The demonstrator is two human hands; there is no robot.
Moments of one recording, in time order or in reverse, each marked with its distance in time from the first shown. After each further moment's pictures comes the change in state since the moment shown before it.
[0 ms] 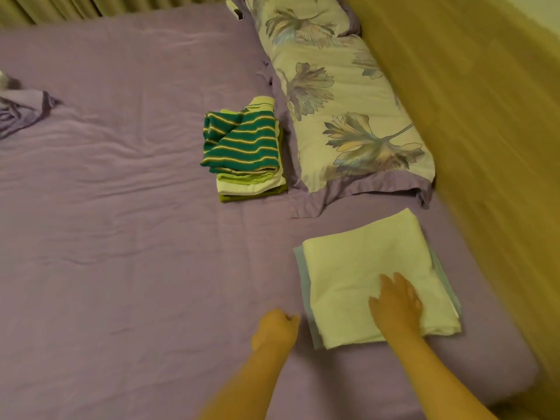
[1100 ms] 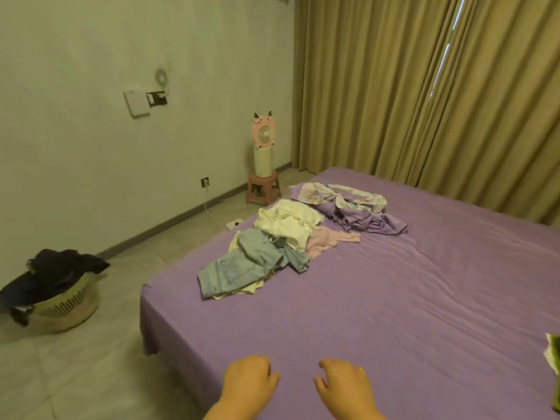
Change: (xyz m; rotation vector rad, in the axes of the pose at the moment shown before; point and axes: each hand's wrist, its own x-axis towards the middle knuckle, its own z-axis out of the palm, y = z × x) left_hand -0.303 -0.600 -0.319 0.053 0.696 -0.189; right_hand -0.544 -0.533 0.074 -0.401 -0.026 -1.306
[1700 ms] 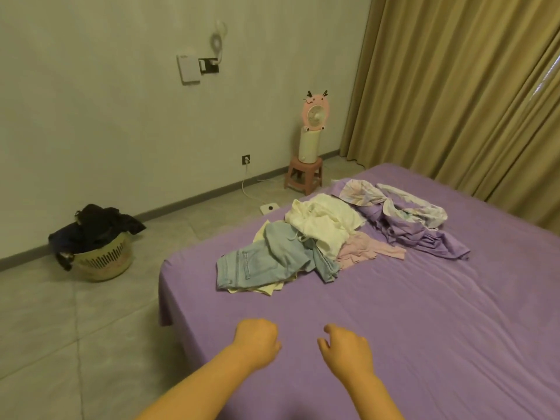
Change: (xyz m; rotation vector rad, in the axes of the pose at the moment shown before) left_hand 0.139 -0.014 -0.045 0.159 -0.086 -0.064; right_hand 0.165 -0.001 -0.050 -0.047 0.017 -0.116
